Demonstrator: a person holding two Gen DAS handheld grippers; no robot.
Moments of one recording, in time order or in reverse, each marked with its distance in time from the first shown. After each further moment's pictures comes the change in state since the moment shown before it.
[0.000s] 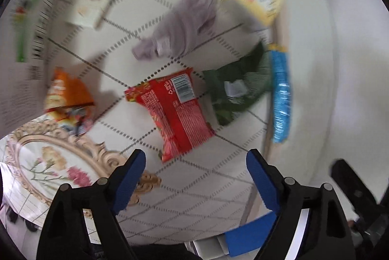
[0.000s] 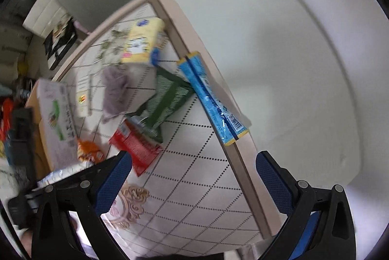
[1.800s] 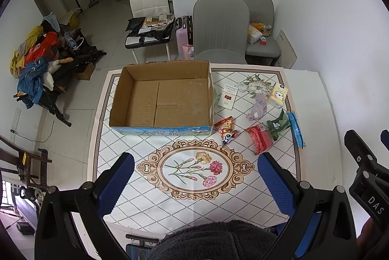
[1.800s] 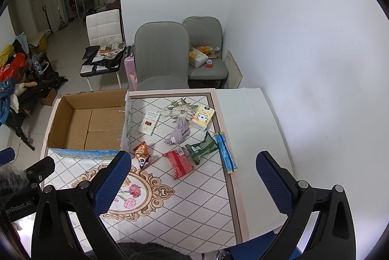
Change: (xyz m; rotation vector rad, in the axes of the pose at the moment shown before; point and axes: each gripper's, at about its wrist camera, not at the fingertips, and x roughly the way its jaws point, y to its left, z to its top) left arm -0.331 0.098 -0.248 0.041 -0.675 0.299; right arm -0.279 0.191 -0.234 -0.447 -0.611 -0.193
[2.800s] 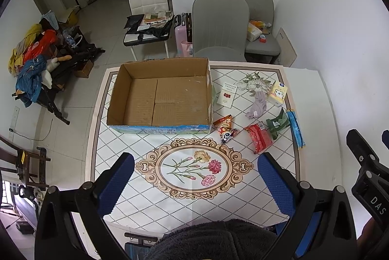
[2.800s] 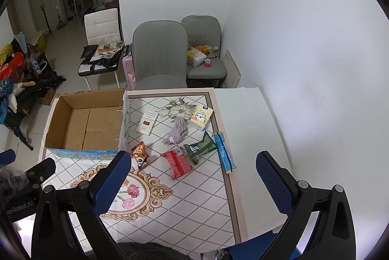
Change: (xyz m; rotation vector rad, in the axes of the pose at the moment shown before) left arm 0.010 -0.005 -0.002 -0.002 0.019 -0.006; right arm 0.009 -0.002 0.002 0.009 0.010 -0.007
